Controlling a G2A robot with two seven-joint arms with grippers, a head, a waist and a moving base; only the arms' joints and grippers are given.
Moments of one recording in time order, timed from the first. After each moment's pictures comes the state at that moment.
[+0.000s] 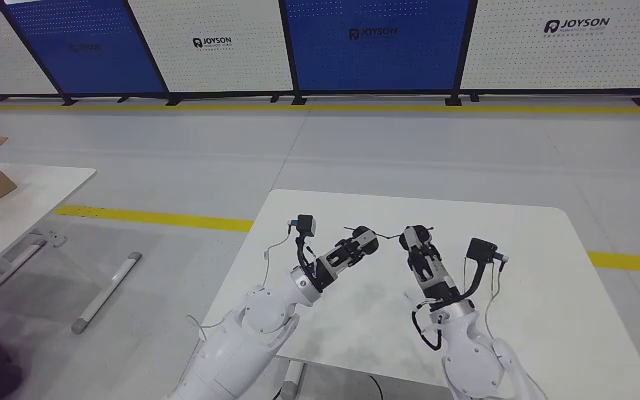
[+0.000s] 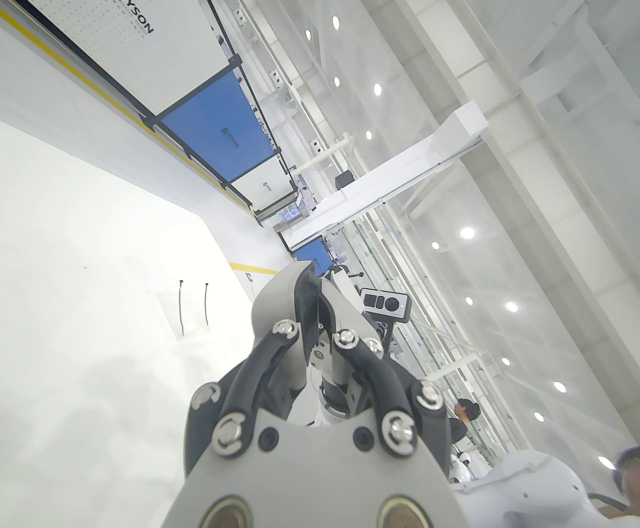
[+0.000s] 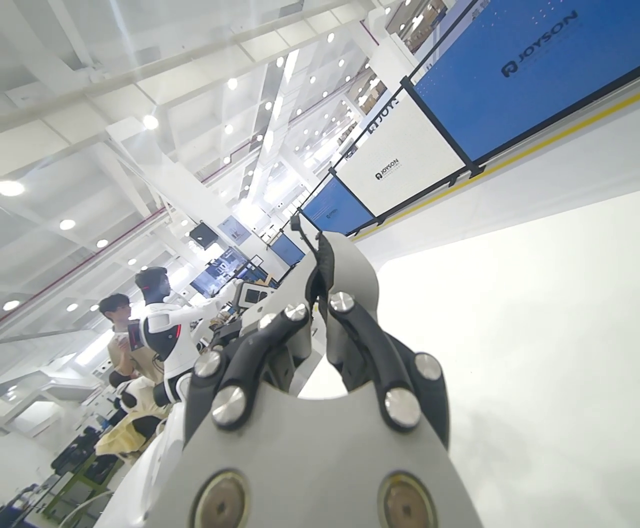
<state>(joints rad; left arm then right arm) 1.40 -1.21 -1.17 -1.67 -0.17 -0.34 -0.31 -1.46 -1.37 1.09 -1.80 -0.50 -0.08 -0.03</state>
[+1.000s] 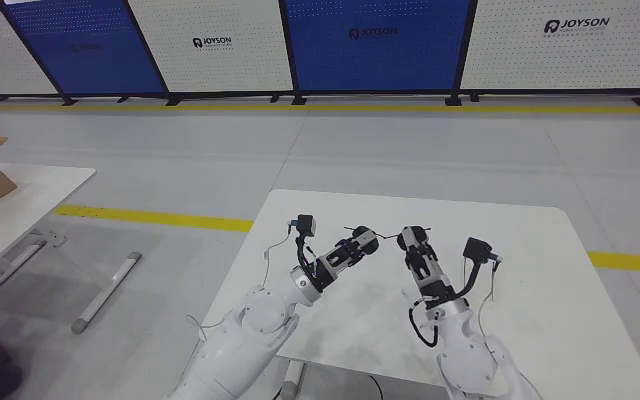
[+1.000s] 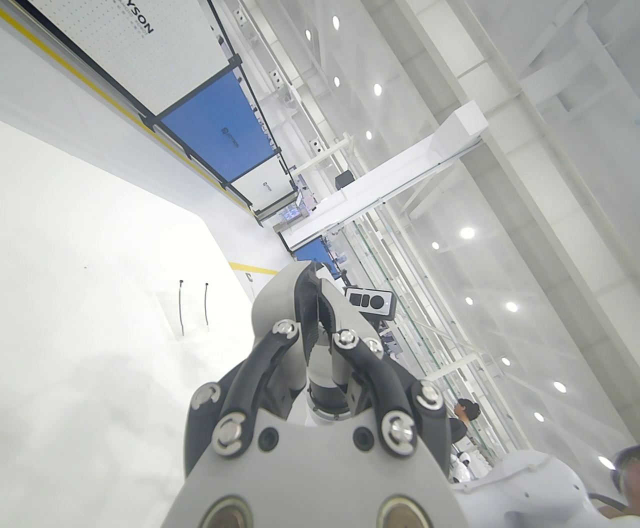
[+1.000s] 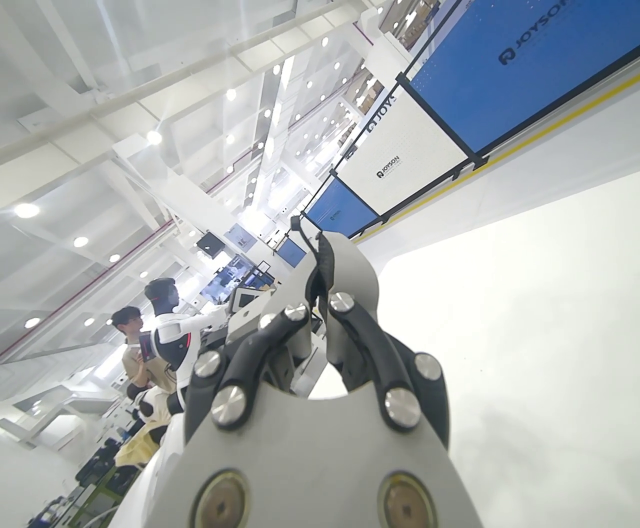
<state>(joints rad) 1.40 -1.21 -1.17 -1.67 -0.17 -0.34 -0.31 -1.44 -1.38 1.08 -1.75 -0.46 -0.08 -0.03</state>
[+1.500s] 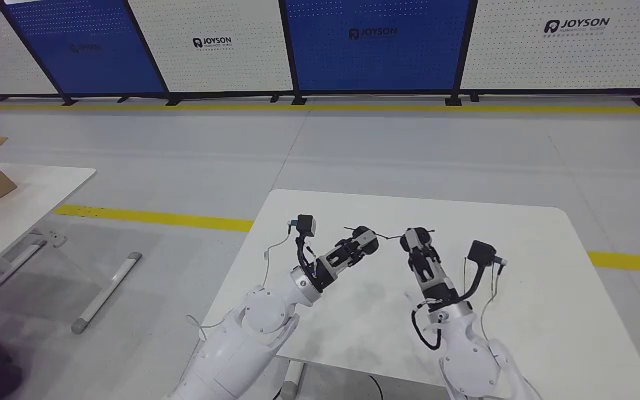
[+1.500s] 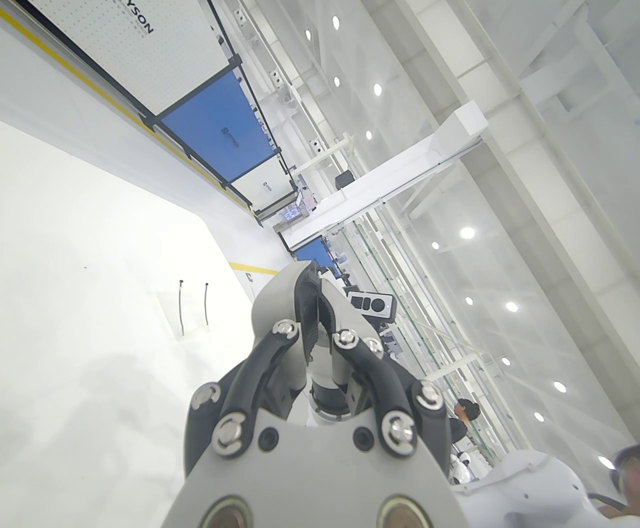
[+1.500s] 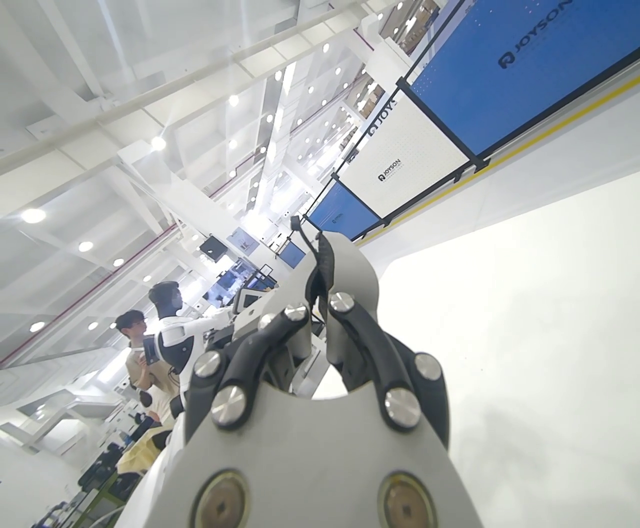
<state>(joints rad) 1.40 -1.21 -1.17 -1.67 -0.17 -0.34 -0.31 -1.46 -1.38 1.10 -1.76 -0.45 -0.10 -0.03</state>
